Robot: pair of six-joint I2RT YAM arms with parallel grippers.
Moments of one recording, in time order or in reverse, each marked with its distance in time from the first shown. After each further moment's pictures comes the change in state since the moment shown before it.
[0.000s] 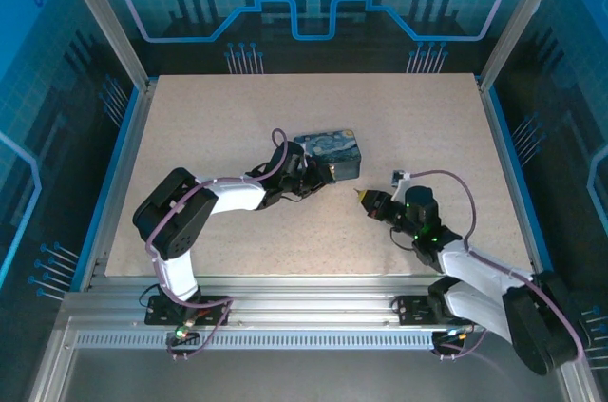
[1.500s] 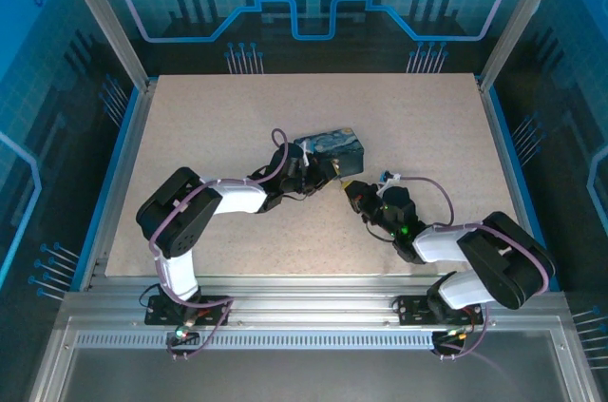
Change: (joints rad) left arm -0.010 0.021 -0.028 0.174 0.000 -0.074; right arm 0.154 0.364 0.034 0.457 0.188 0.534
